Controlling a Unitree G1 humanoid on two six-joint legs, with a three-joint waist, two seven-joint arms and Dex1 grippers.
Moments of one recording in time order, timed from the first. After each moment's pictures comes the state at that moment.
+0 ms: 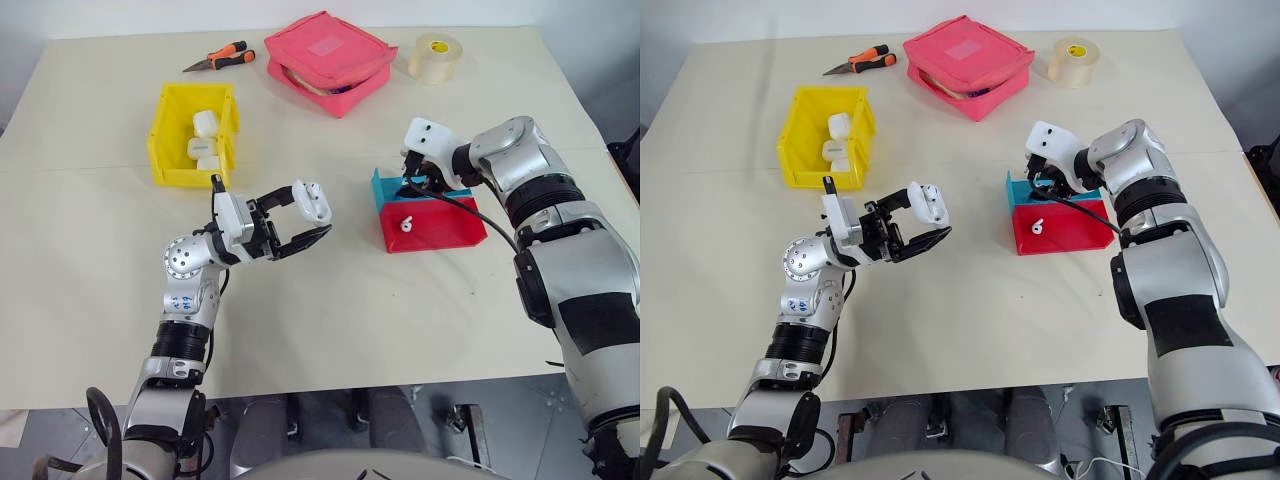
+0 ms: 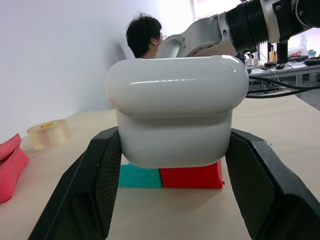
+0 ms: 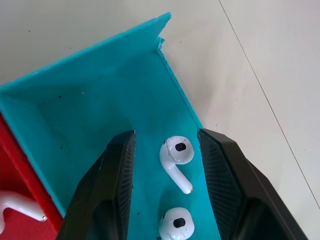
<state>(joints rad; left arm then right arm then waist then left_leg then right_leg) -0.51 0.26 0.02 0.32 -0.40 -0.34 -1.07 -1.34 -0.47 0.30 1.30 -0.30 0.05 1.06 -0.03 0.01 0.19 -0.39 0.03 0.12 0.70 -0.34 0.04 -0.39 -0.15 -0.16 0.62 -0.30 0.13</state>
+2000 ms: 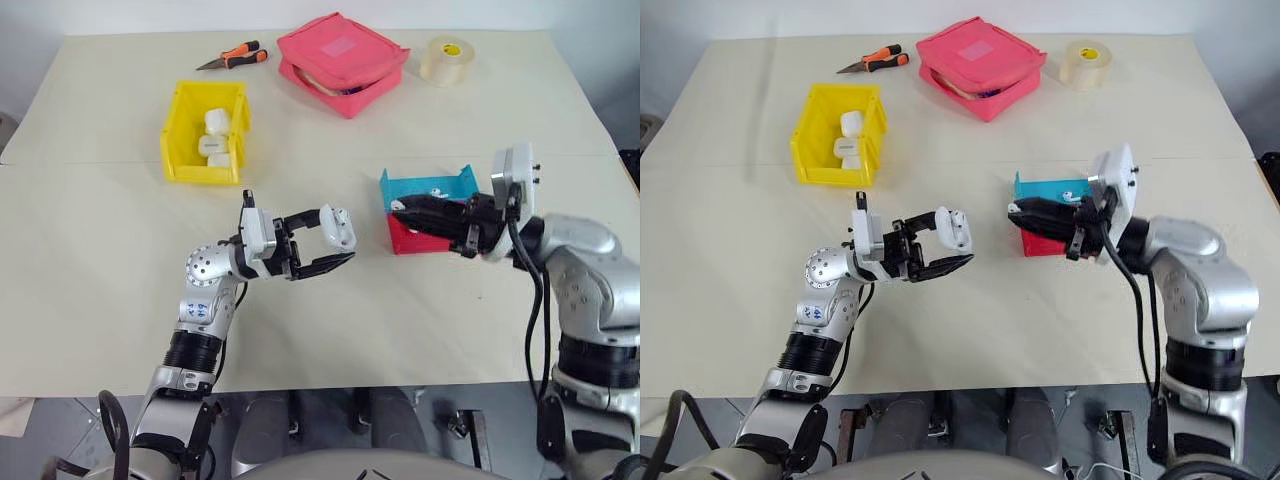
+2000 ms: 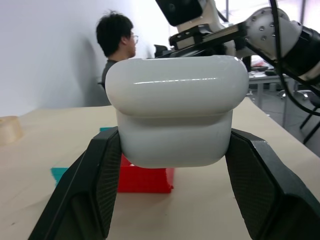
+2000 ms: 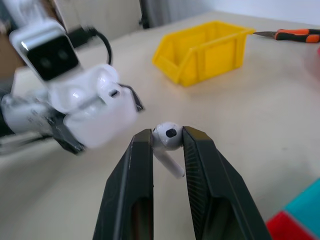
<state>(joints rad) -0.46 0.22 -0.07 0.24 -0.41 -0.23 -1.14 -0.41 -0.51 -0.25 -0.35 0.59 0.80 1.03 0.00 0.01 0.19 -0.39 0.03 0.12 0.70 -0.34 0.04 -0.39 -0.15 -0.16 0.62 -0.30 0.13</state>
